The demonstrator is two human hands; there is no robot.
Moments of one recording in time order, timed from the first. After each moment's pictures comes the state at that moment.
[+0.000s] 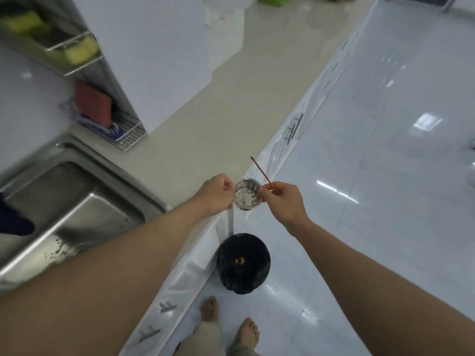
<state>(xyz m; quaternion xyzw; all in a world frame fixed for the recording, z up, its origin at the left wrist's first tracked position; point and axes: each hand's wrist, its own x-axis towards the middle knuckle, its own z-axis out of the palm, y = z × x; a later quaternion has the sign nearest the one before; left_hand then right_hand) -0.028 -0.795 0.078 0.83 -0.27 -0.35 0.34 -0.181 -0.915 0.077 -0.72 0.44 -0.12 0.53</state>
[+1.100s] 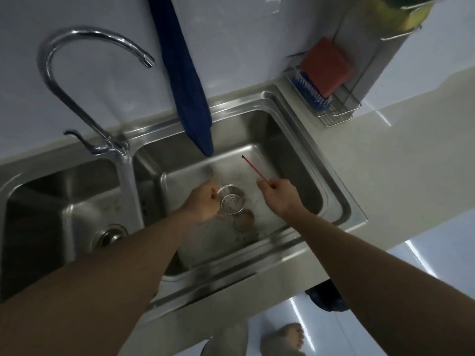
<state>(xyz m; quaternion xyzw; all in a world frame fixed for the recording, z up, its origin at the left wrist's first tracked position) 0.092 -0.366 0.042 0.90 0.06 -0.26 0.36 0.068 -0.574 0.040 -0.85 0.20 0.13 0.48</state>
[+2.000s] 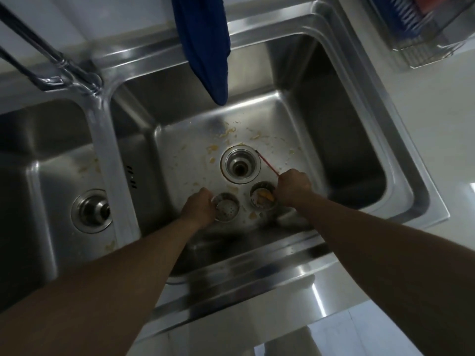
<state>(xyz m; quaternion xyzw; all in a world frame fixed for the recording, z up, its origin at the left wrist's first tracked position) 0.070 -0.308 -0.129 0.90 0.09 -0.35 0.25 0.103 -0.547 -0.112 -0.93 0.11 0.33 0.07</state>
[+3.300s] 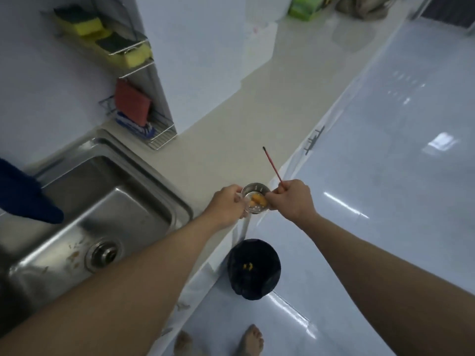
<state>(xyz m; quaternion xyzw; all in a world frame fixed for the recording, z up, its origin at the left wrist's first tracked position) -0.018 -0.745 0.086 0.82 -0.22 -0.34 0.40 -0.127 -0.892 0.102 -0.81 0.39 -0.07 0.43</state>
